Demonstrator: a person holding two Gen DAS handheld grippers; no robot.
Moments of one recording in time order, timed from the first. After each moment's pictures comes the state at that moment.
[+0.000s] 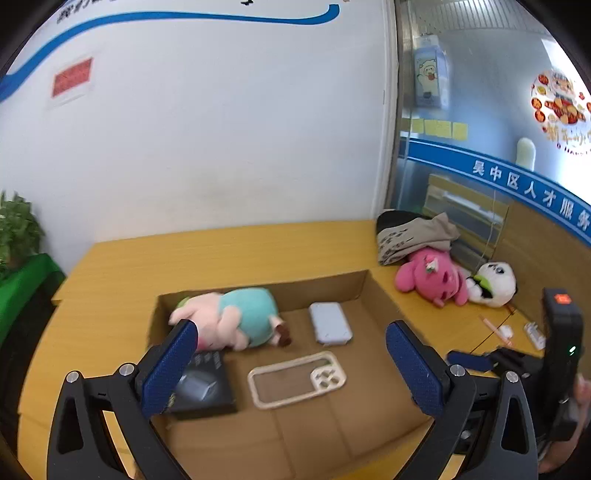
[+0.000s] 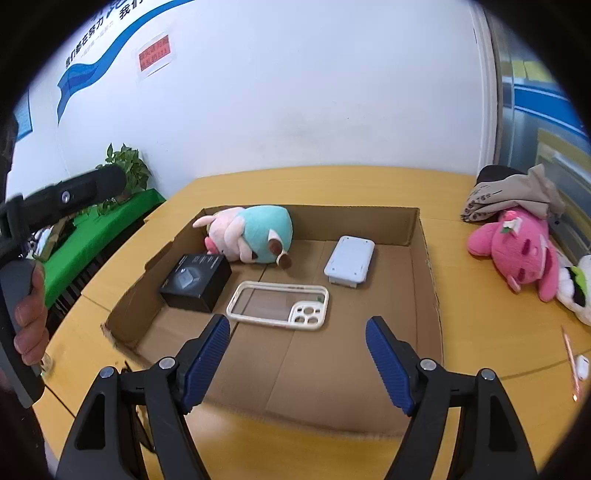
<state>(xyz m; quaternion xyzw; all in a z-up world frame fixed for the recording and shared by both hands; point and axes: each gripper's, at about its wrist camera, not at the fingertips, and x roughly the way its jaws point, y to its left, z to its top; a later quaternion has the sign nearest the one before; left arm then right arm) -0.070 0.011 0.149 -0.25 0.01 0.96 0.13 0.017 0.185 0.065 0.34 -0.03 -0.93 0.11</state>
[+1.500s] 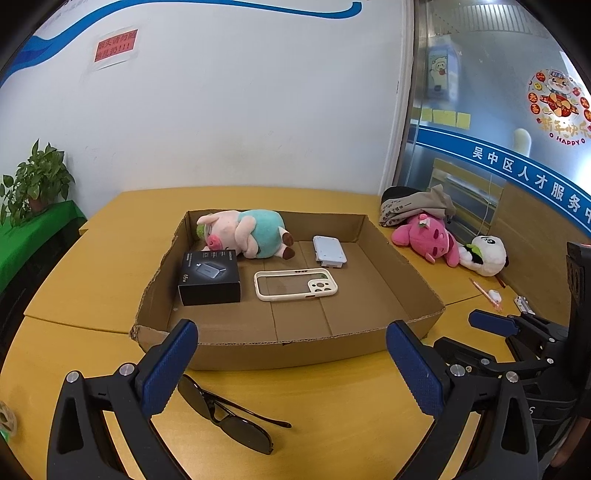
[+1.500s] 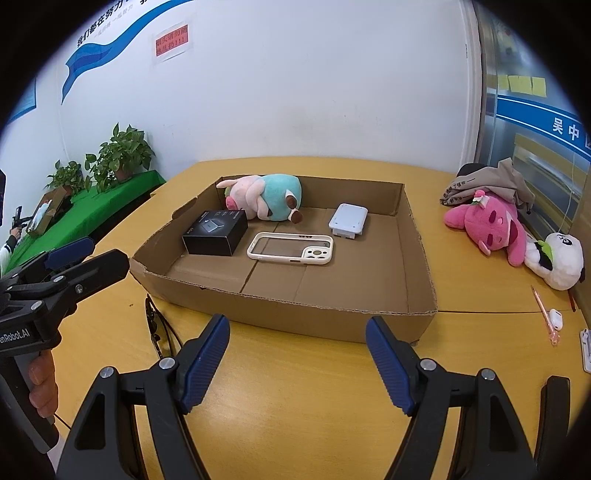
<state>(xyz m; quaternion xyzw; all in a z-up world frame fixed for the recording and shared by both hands) 0.053 -0.002 0.092 -0.28 -0.04 0.95 0.11 0.129 0.162 0.057 0.34 0.00 -0.94 0.08</state>
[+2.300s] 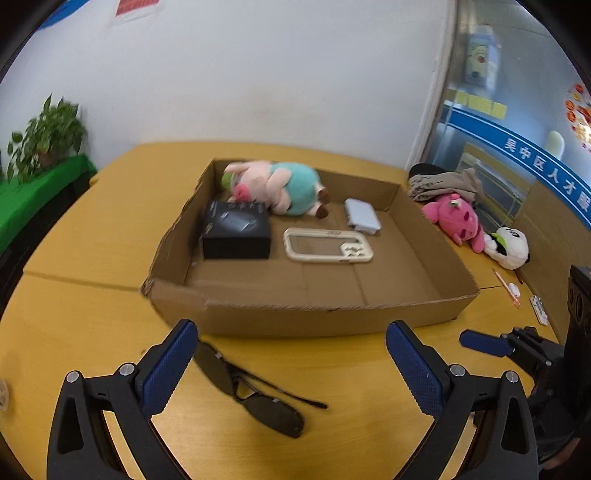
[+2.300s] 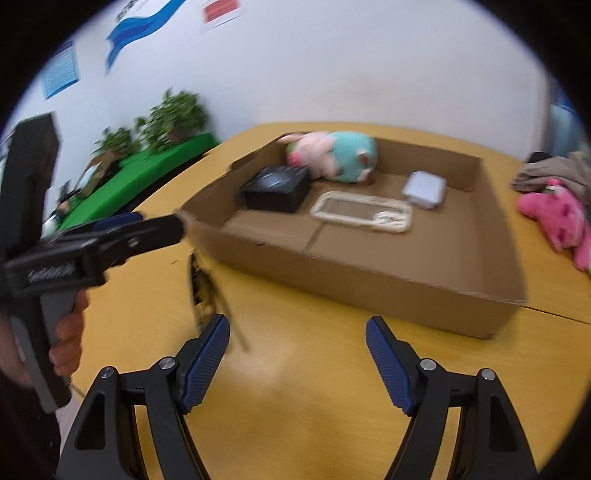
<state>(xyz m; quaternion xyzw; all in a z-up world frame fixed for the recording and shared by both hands) 0.024 -0.047 0.042 -0.37 -0.08 0.92 0.07 0.111 0.119 0.009 0.40 0.02 -0.89 0.23</state>
